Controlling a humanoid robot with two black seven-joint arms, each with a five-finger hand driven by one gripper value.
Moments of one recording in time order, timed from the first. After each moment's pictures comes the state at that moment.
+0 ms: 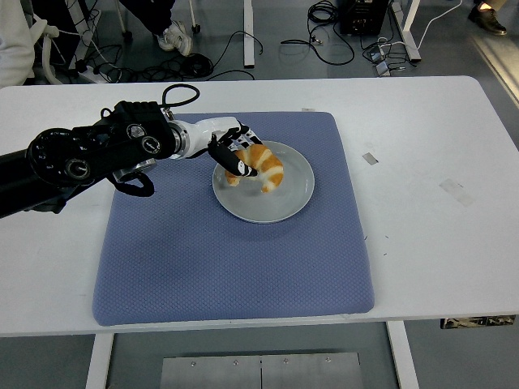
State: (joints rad) left arm -1.27 0.24 -0.01 -0.97 0.60 -0.05 0.24; right arm -0.08 0.00 0.10 0.16 -0.10 -0.06 0.22
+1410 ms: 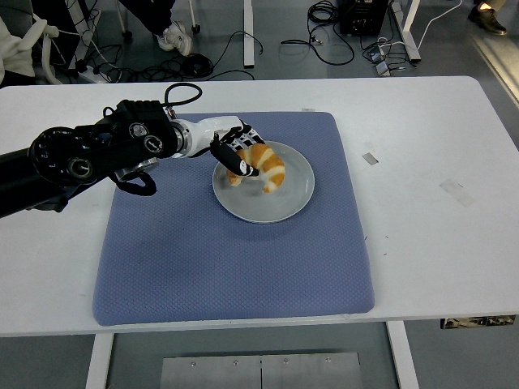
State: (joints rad) left arm -1.28 0.23 -0.01 -0.97 0.60 -0.05 0.24; right arm -0.08 0.00 0.10 0.16 -0.10 -0.06 0.22
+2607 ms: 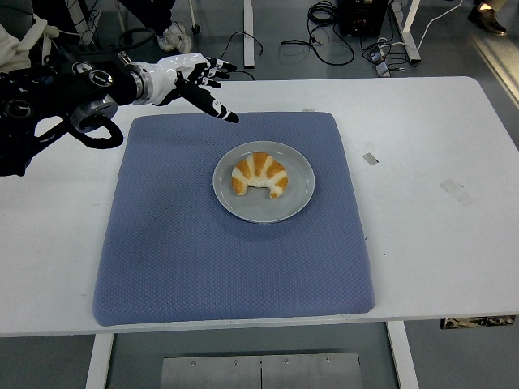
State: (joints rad) left arm -1.39 0.38 -0.06 -0.97 0.35 -0.05 0.23; right arm -0.08 0.00 0.10 0.16 -0.10 -0.06 0.22
